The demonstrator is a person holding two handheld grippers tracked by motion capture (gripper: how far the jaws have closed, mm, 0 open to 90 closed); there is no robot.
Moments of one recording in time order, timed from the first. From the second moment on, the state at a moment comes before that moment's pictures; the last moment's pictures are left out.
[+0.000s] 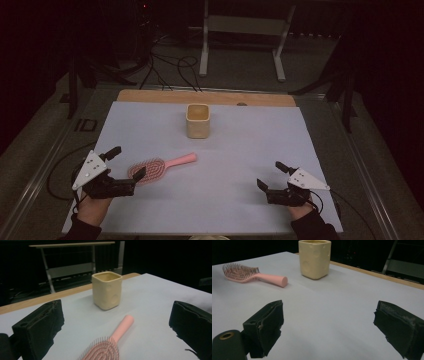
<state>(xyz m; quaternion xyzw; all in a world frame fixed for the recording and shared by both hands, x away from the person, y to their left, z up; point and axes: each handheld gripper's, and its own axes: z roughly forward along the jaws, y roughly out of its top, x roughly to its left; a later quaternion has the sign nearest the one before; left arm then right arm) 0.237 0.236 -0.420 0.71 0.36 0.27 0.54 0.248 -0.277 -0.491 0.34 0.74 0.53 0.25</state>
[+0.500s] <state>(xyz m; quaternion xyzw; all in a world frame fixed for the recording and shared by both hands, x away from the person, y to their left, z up) 0.263 0.212 -0.405 0.73 0.34 0.24 0.54 0.248 -0.278 -0.490 0.34 0.74 0.53 0.25</state>
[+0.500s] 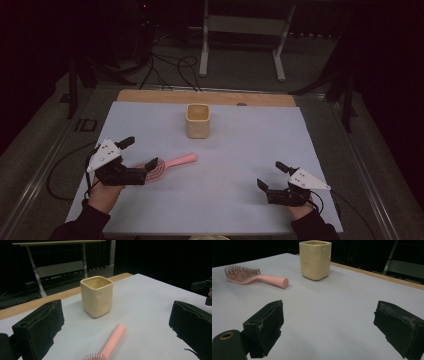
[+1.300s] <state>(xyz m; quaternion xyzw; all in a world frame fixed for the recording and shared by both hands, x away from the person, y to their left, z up) 0.295 0.172 -0.407 0.75 0.34 0.19 0.53 0.248 -0.279 -0.490 0.34 0.73 0.54 0.24</state>
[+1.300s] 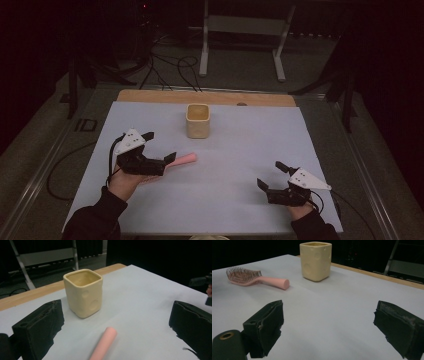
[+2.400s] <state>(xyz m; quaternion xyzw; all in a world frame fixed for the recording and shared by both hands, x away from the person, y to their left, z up) 0.332 0.108 -0.446 0.78 0.36 0.16 0.48 0.248 -0.279 -0.490 0.33 0.73 0.54 0.24</state>
